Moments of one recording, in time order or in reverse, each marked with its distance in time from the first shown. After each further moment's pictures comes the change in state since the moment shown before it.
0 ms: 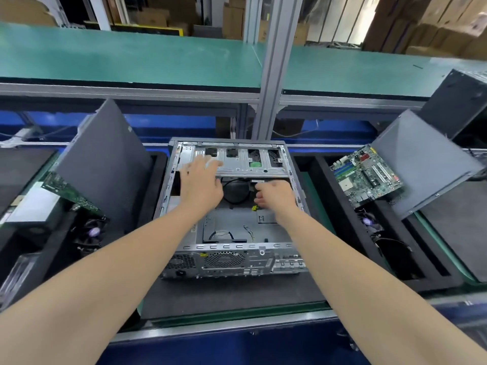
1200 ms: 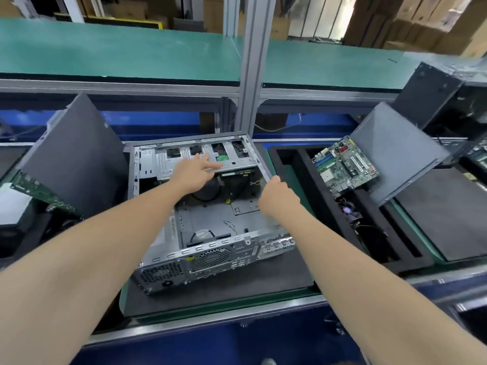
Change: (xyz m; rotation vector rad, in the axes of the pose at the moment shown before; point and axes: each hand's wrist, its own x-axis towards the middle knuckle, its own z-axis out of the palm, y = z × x) left_hand 0.035 0.004 0.004 -0.194 -0.512 0.046; right_hand -0.018 0.013 -0.044 -1.187 0.071 -0.110
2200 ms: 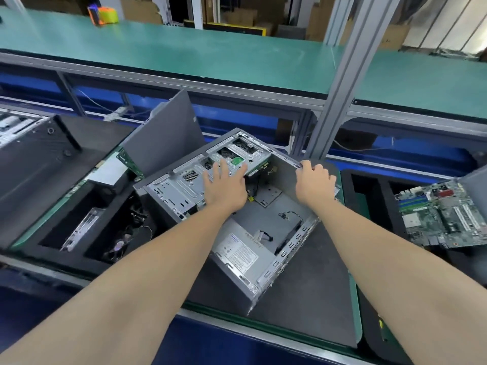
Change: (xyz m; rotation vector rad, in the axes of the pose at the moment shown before) left_hand -0.048 -0.010 0.009 0.262 0.183 -0.558; right_hand 0.110 -0.066 -0.001 0.051 0.190 -0.372
